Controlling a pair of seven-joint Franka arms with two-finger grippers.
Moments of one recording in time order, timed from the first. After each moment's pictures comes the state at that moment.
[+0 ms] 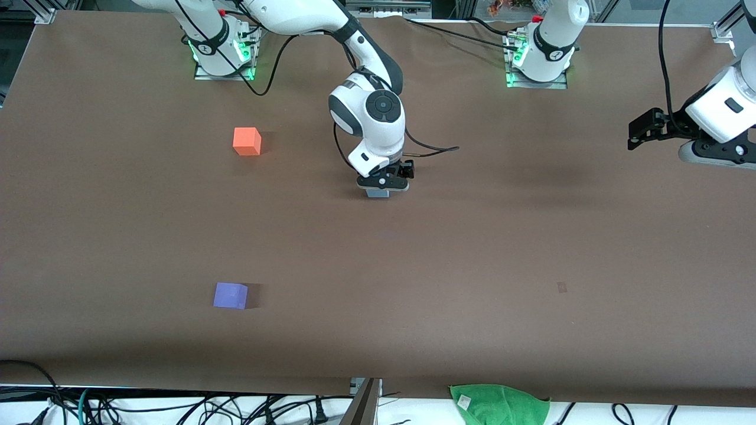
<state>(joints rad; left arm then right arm) 0.00 0.00 -0.04 -1.63 0.02 1.55 0.08 0.95 0.72 -0.09 -1.57 0.04 2.30 0.92</state>
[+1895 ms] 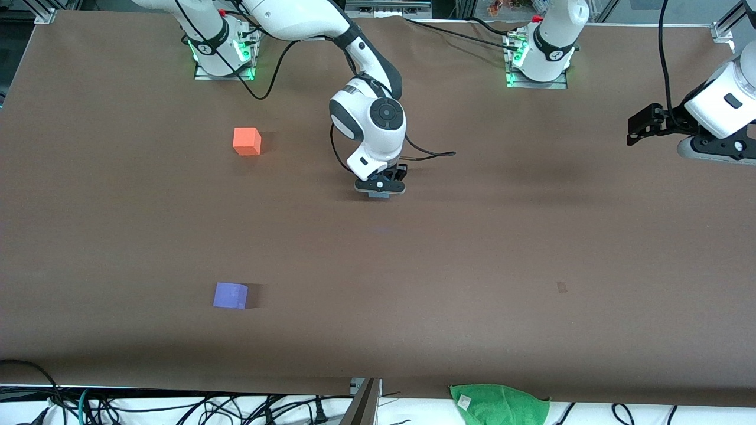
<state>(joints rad) 0.00 -0.01 -0.04 -1.63 0.02 1.54 0.07 0.95 0.74 -0.09 -1.55 0.03 2.26 0.91</state>
